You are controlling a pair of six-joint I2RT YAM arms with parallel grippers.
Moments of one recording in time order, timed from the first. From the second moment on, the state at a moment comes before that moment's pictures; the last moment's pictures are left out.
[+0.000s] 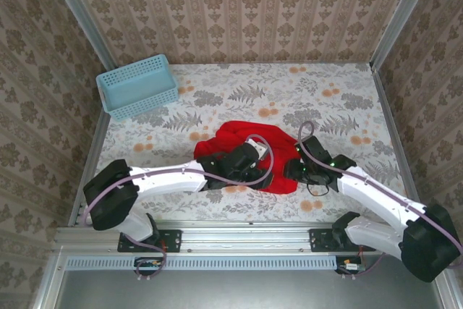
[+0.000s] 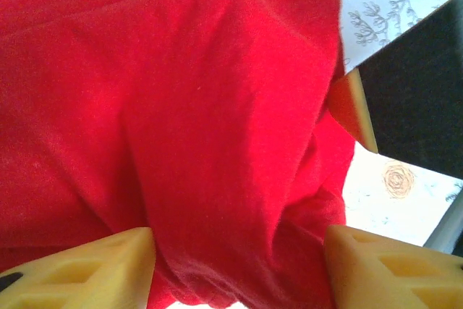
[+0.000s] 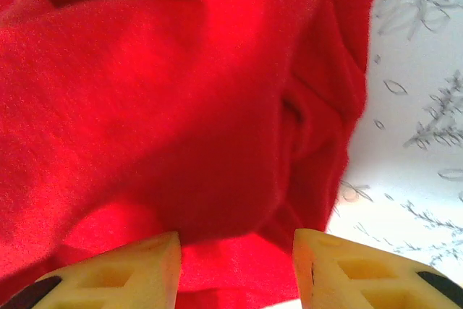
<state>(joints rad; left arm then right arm) -1.15 1.54 0.90 -0.17 0.00 -0.50 0.52 1.08 0.62 -0.60 -0.01 0.73</state>
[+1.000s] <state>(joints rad) -1.10 1.56 0.88 -0.14 0.03 -0.50 0.52 1.21 0.71 -0.46 -0.06 0.63</state>
